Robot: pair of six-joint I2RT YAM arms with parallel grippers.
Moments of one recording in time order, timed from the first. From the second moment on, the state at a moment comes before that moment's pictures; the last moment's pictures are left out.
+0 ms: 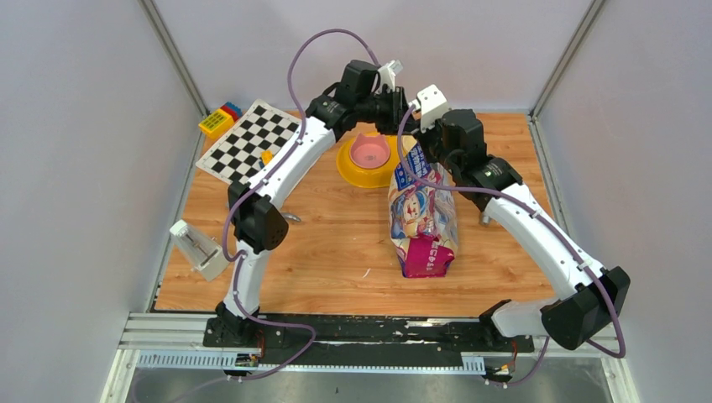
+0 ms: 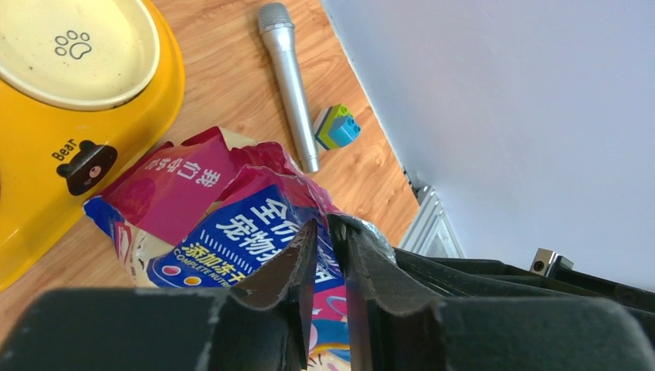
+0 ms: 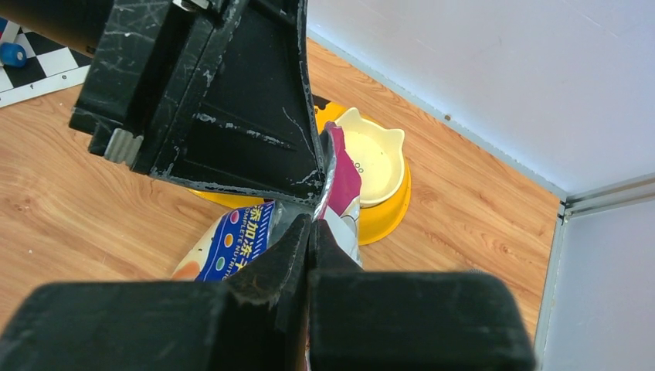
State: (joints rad) left arm -0.62 2.15 2.33 -0.63 0.53 -0.62; right arm 0.54 1.33 1.36 -0.37 0.19 -0.23
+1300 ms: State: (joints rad) left arm -0.62 2.17 2.34 -0.65 0.50 -0.61; right arm 0.47 1.37 1.46 -0.54 0.09 -0.25
